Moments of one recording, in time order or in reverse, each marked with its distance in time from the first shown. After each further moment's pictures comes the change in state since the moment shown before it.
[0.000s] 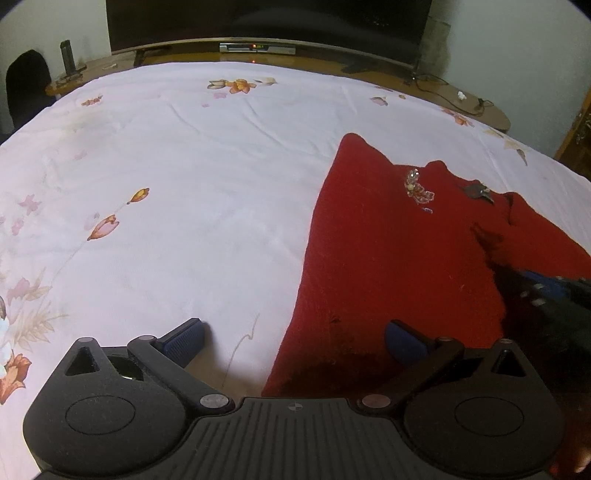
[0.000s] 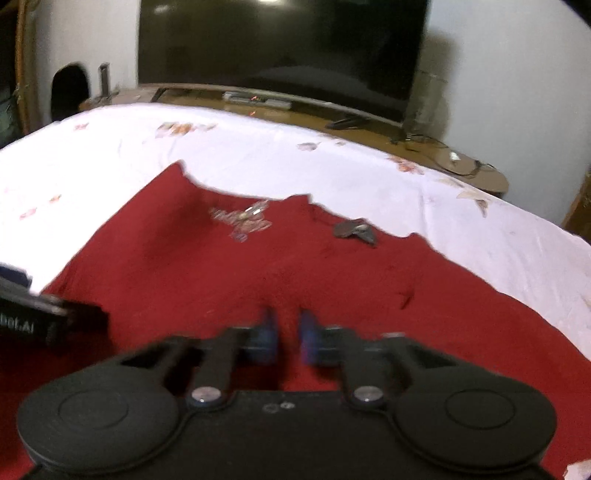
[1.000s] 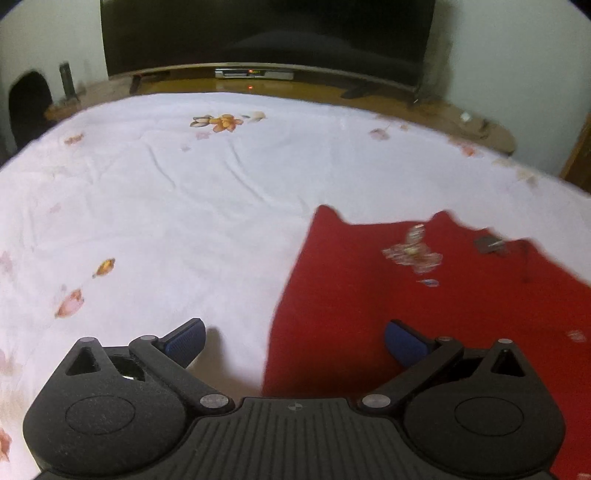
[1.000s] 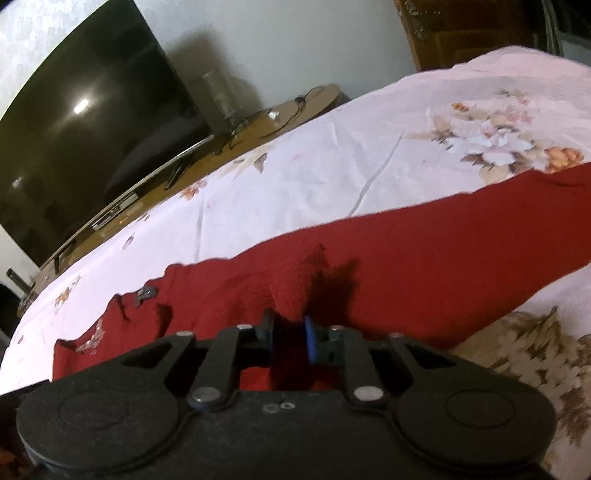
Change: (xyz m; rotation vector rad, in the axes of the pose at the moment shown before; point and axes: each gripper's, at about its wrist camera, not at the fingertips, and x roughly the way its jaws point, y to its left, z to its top) left arm 0.021 -0.017 0.040 -0.007 -0.078 -0.006; right arm -0.069 -0.207 -0.067 0.733 -0.041 -0.052
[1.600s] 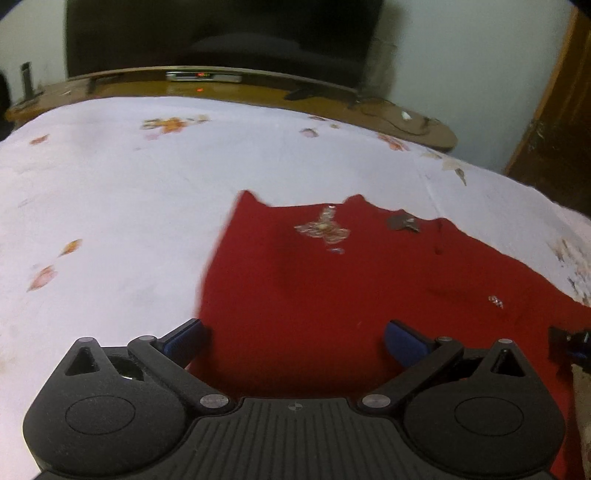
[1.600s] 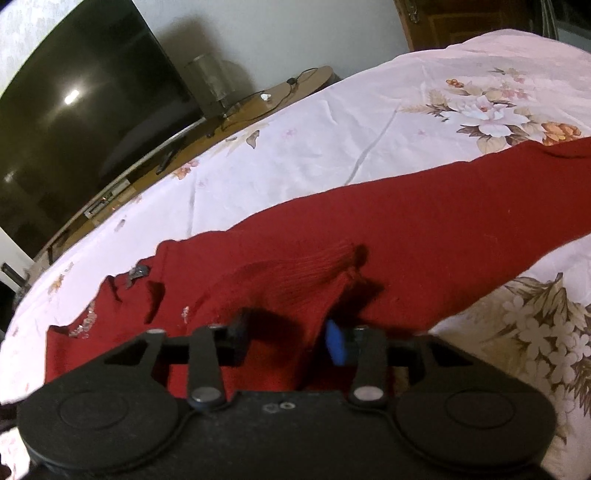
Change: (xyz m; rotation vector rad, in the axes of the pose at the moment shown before) left arm -0.029 -0.027 -0.019 0.069 0.001 -0.137; right arm 0.008 0.003 -0.014 0.007 0.044 -0.038
